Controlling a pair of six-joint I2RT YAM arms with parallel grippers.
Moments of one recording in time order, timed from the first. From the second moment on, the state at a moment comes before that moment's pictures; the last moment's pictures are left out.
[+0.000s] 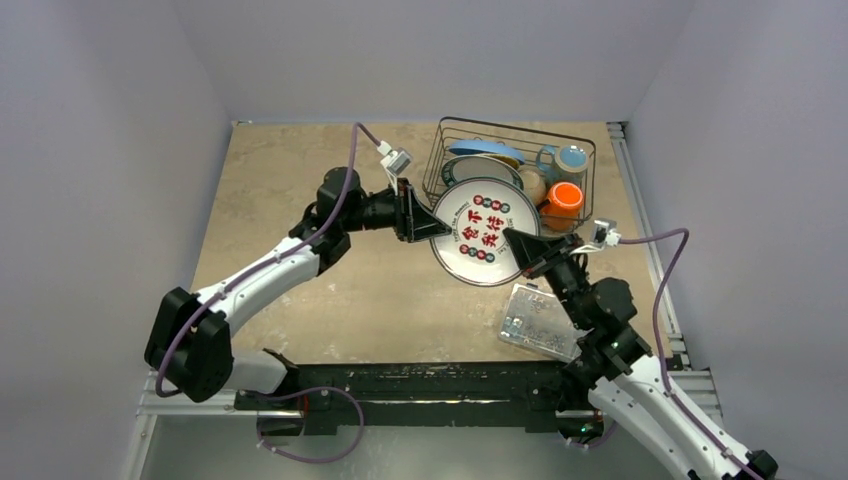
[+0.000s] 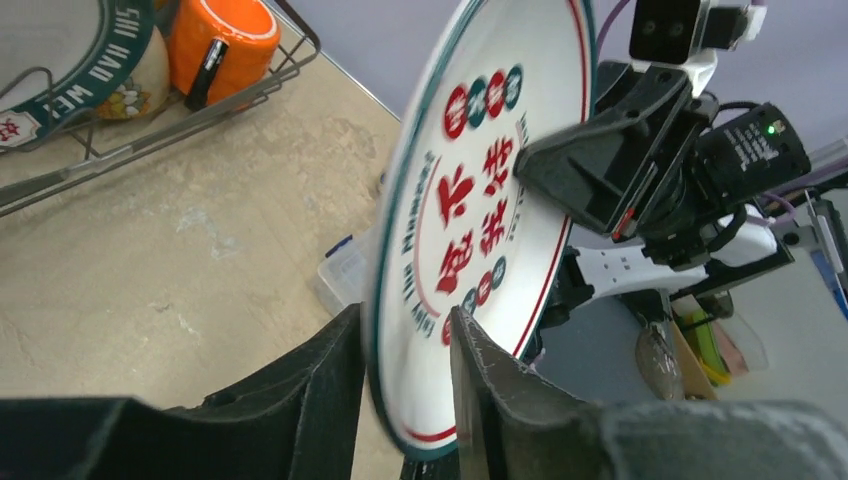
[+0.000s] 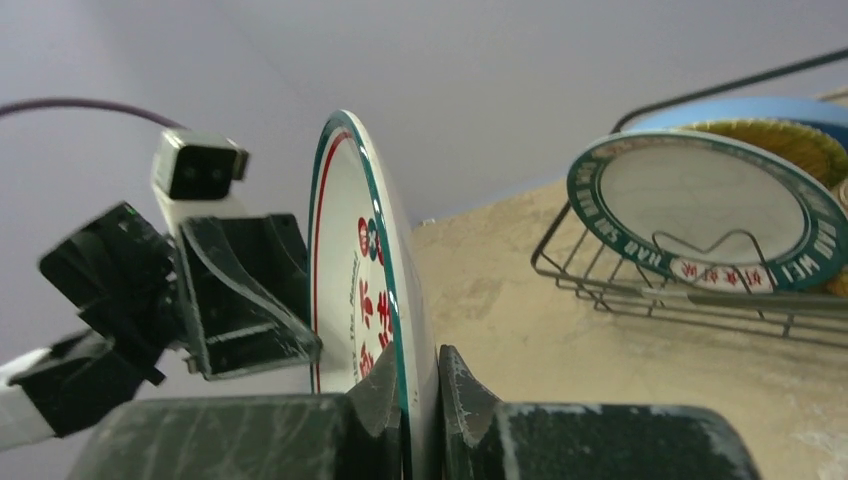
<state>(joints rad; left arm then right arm) -0.57 1.36 0.94 0.33 0.79 -0.61 0.59 0.42 0.39 0.25 0.12 0.69</state>
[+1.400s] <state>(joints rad) -0.54 1.12 1.03 -0.29 -0.26 -0.38 0.60 1.01 1.08 -0.38 0.04 -1.12</state>
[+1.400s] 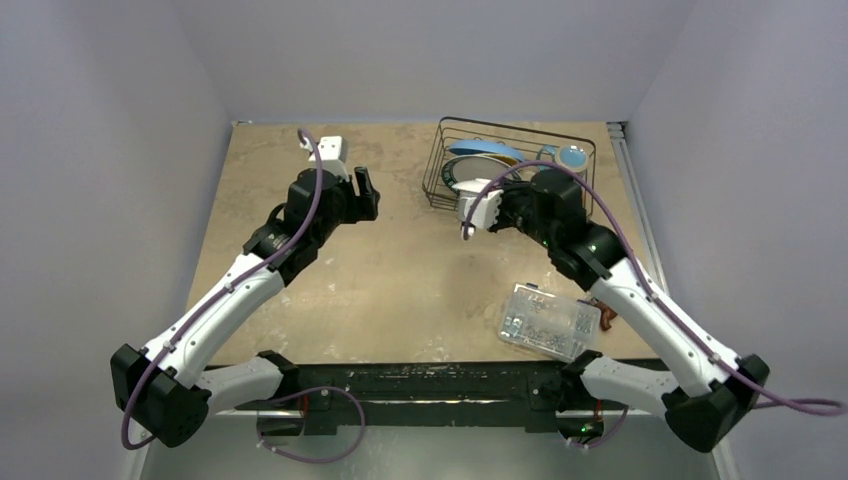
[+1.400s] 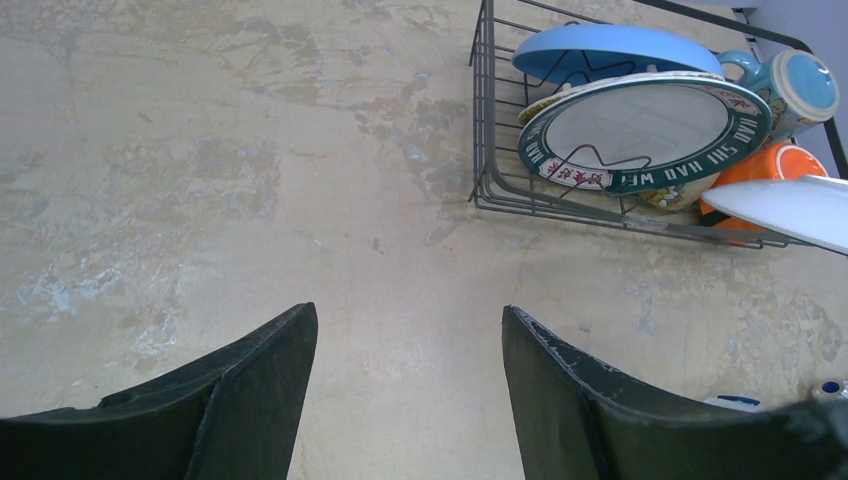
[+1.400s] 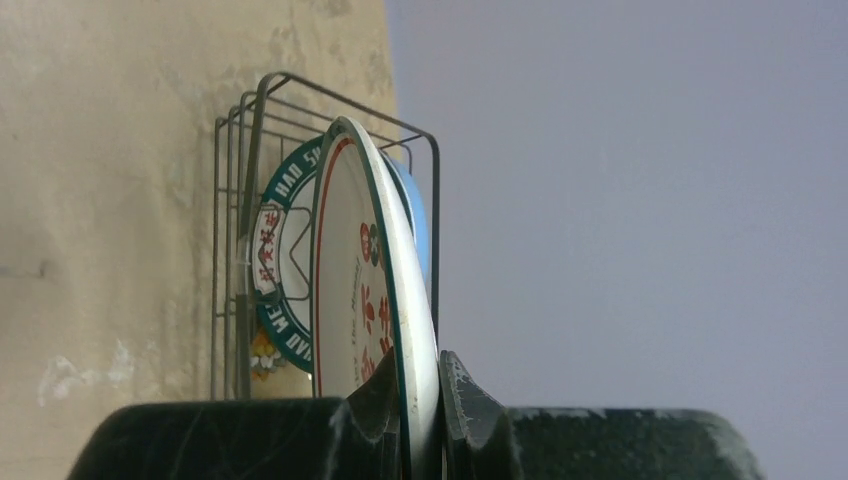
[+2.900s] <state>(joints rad) -0.44 1.12 1.03 -0.29 -0.12 -0.45 0.60 1.60 1.31 -0.26 0.22 -1.03</state>
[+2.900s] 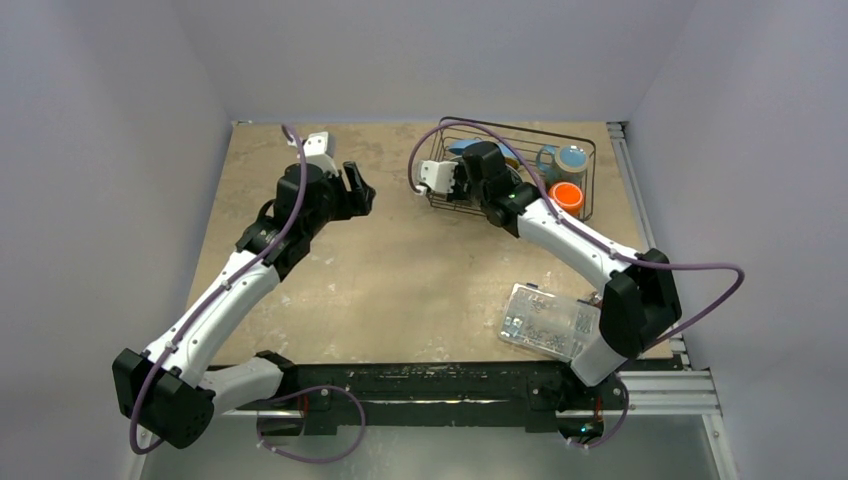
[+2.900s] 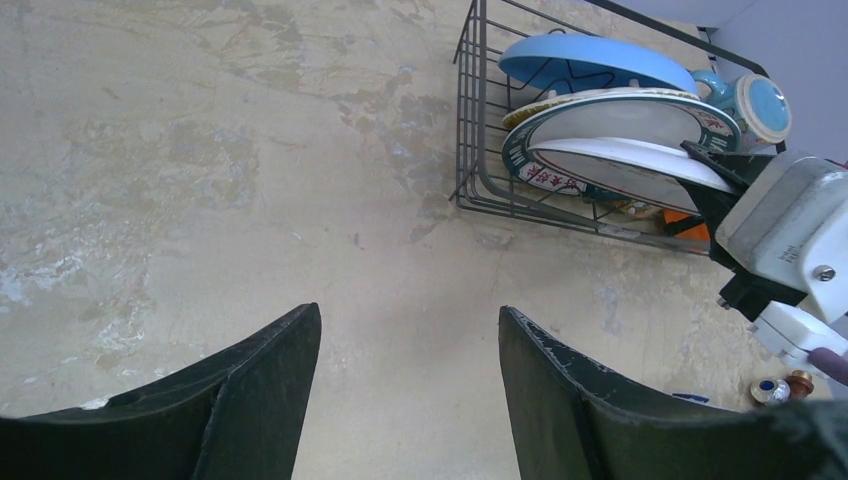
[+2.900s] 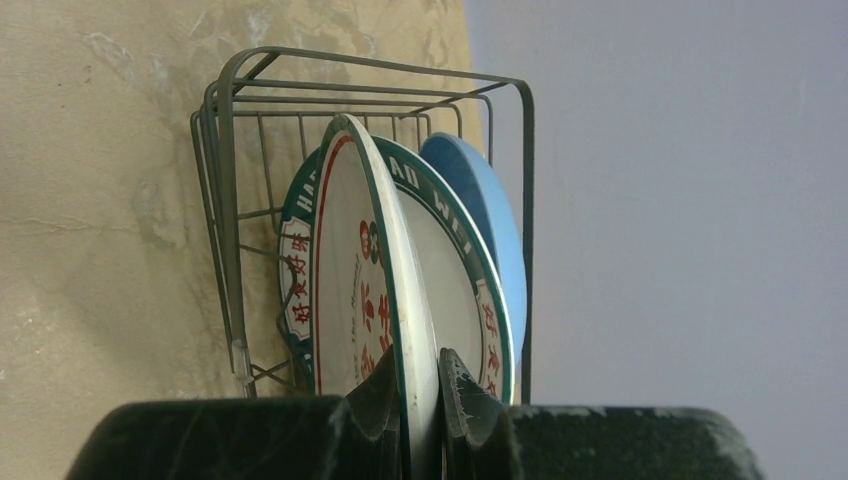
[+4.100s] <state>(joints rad) -0.43 1.15 1.02 -0.29 -0.08 -0.48 0.61 1.47 1.25 -0.06 0.43 -0.91</state>
